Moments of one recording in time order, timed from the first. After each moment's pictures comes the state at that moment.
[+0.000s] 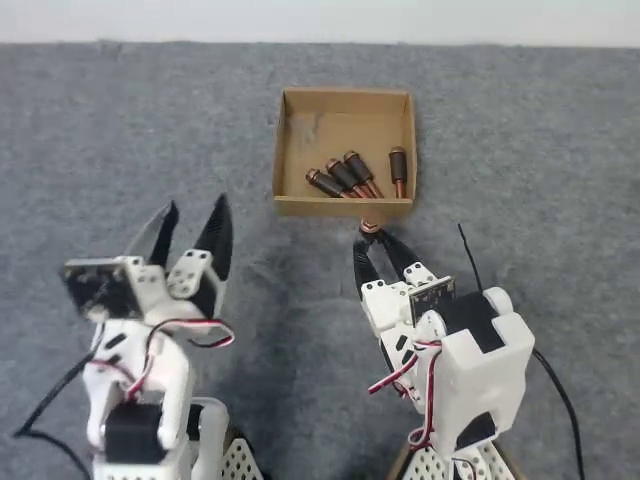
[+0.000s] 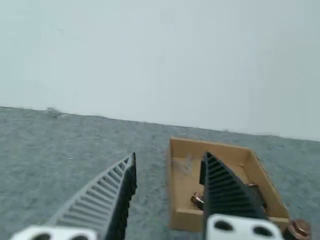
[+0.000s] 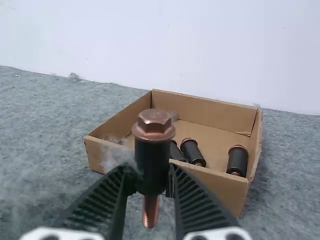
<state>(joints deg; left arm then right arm) -5.8 -100.4 71.9 51.7 13.4 -25.2 19.4 91.7 -98.9 -0.4</state>
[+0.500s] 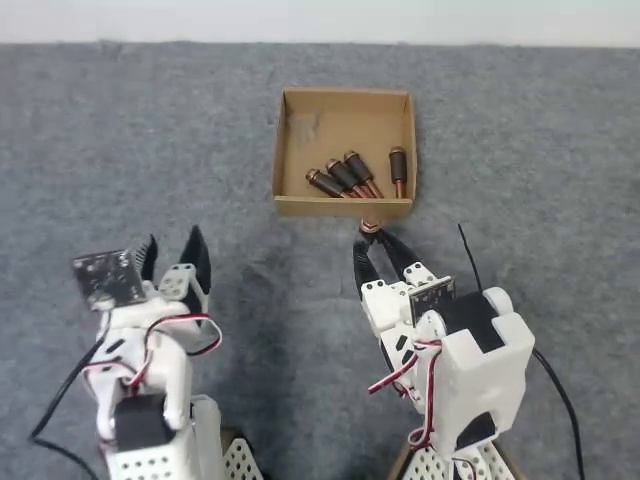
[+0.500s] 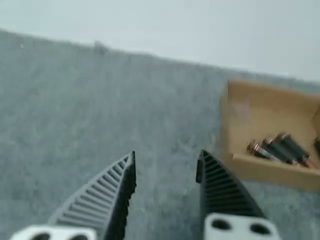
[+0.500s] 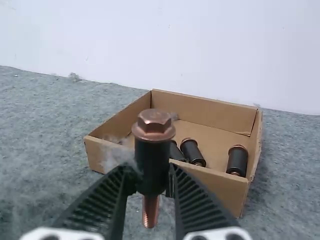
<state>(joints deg) -15.3 -103.3 84.7 57.5 10.1 -25.2 19.4 91.7 -98.9 -0.4</state>
